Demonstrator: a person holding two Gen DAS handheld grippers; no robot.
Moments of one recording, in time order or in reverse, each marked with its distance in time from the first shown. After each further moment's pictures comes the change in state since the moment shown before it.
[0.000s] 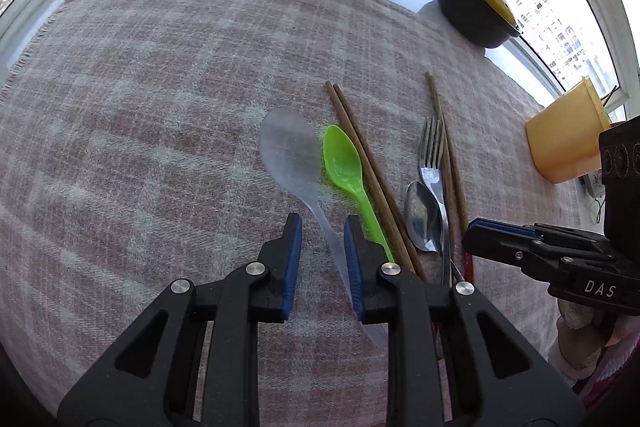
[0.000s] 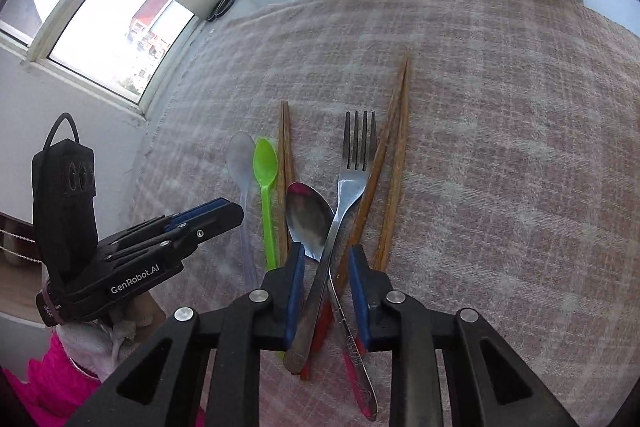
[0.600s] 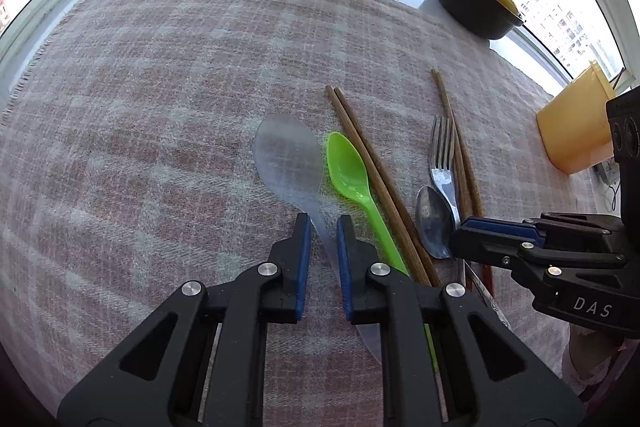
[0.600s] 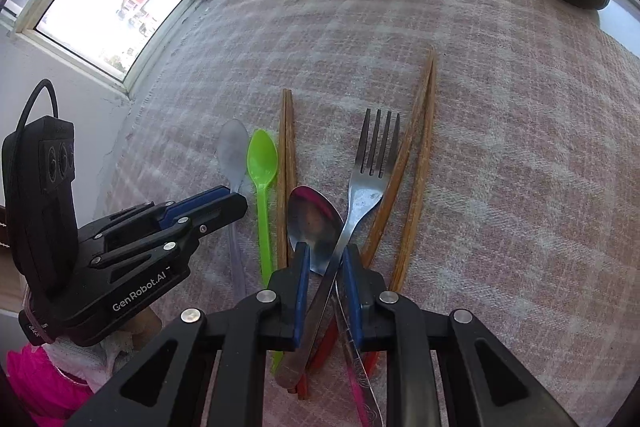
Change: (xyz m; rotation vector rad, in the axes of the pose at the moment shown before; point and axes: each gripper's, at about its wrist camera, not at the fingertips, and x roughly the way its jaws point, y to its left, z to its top) left arm 0.008 -0.005 0.002 0.057 -0.023 0.048; right arm 0.021 0.021 0.009 -0.075 0.039 -0.099
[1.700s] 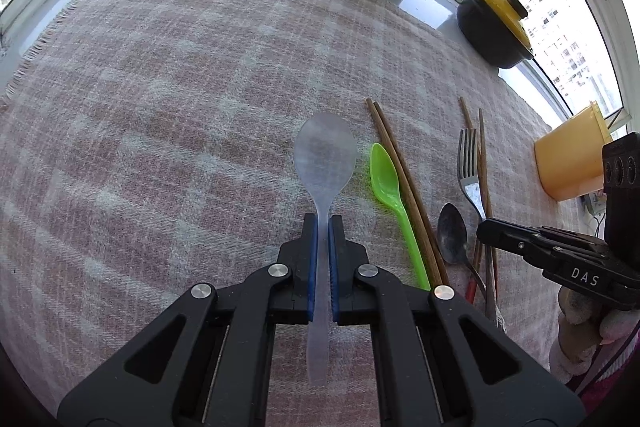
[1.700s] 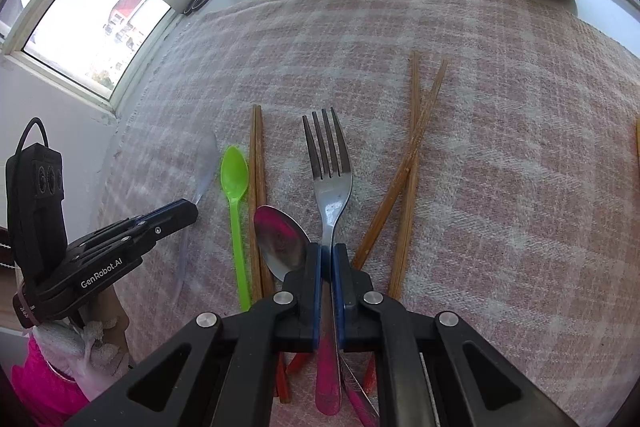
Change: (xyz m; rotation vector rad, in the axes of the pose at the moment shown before) left arm -0.018 0.034 -0.003 -0.125 -0.005 -0.056; right arm -0.008 -0.018 0.000 0.065 -0.038 -0.015
